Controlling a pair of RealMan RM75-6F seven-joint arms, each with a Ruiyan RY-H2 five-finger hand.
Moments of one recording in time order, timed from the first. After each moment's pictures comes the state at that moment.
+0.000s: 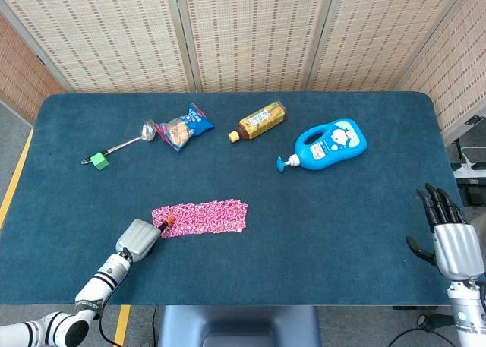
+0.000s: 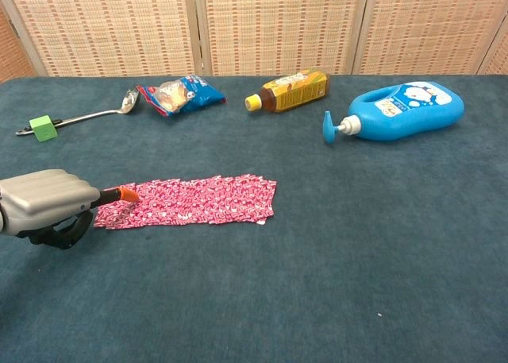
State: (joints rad) left arm -0.59 -1.47 -0.01 -1.48 1.16 0.88 0.63; right arm 0.08 -1.17 0.09 -1.57 -1.53 1.55 -0.07
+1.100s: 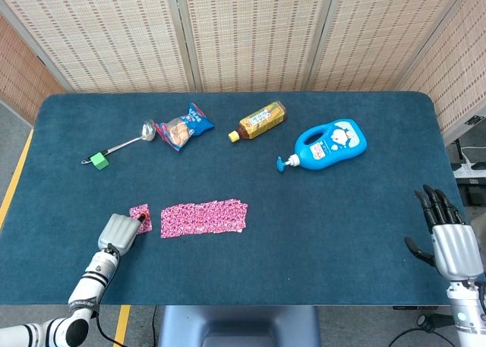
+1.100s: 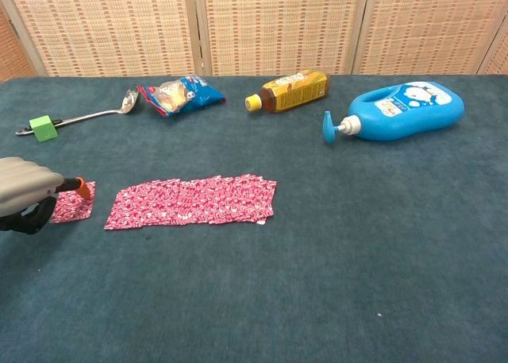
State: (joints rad) left arm -0.57 -1.47 -0.01 -1.50 0.93 1.03 0.80; right arm 0.08 -1.16 0.09 -1.58 -1.53 1.54 -0.08
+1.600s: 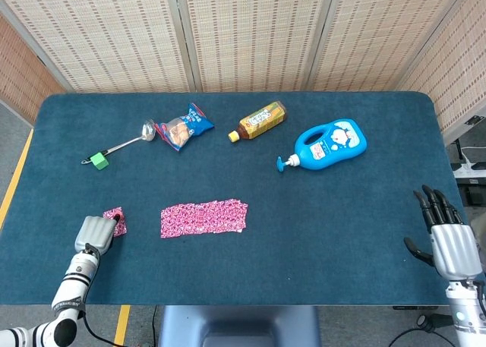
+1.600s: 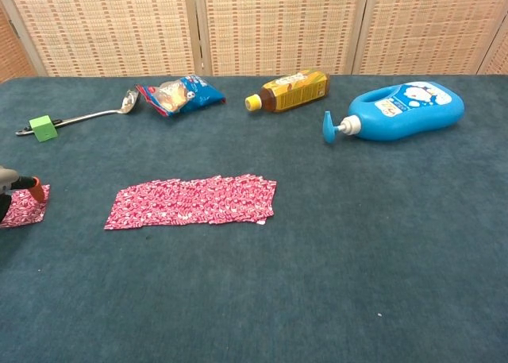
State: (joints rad) left arm -0.55 -1.41 0.00 -1.52 0.83 1.06 0.78; right arm 0.08 -1.17 0.09 -1.58 -1.52 1.53 -0.08
